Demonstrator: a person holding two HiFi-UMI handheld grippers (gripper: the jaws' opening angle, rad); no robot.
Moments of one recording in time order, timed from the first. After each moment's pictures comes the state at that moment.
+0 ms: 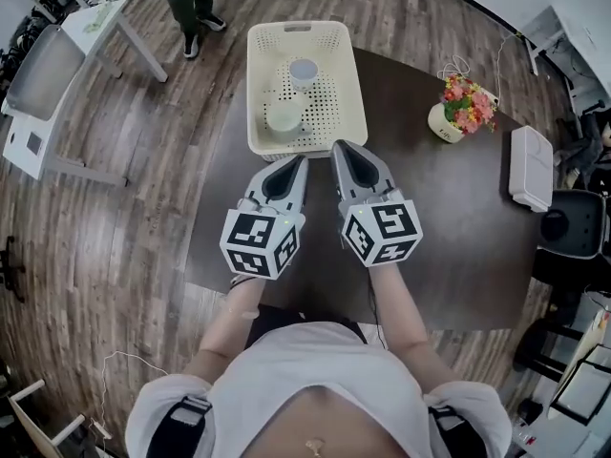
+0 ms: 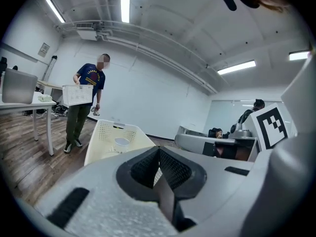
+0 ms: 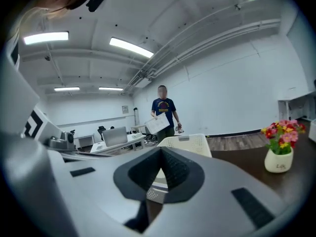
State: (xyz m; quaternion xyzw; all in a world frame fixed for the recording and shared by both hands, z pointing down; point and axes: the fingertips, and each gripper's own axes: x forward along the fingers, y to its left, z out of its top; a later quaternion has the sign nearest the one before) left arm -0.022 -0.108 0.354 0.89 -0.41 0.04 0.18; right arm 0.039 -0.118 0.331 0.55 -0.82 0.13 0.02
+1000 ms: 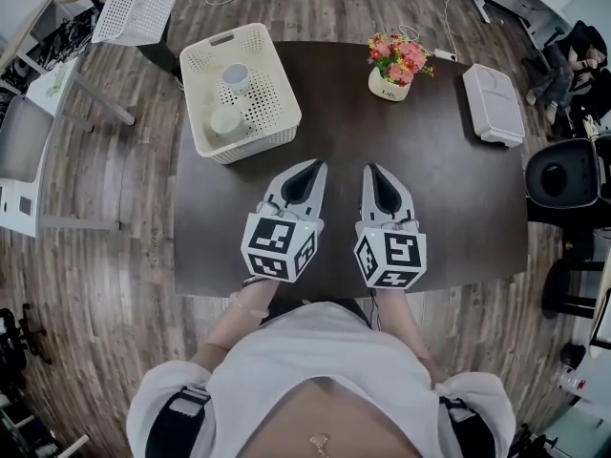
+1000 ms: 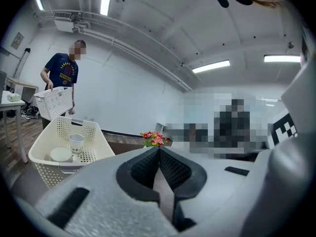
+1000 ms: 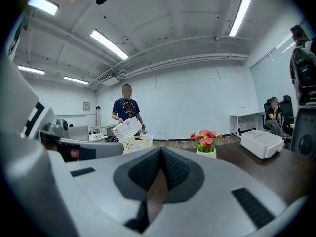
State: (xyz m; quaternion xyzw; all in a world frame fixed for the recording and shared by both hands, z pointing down) left arm 0.113 -0.017 0.337 0.95 -0.28 0.05 0.15; right arm 0.190 0.023 0.330 0.74 -0.67 0.10 0.03
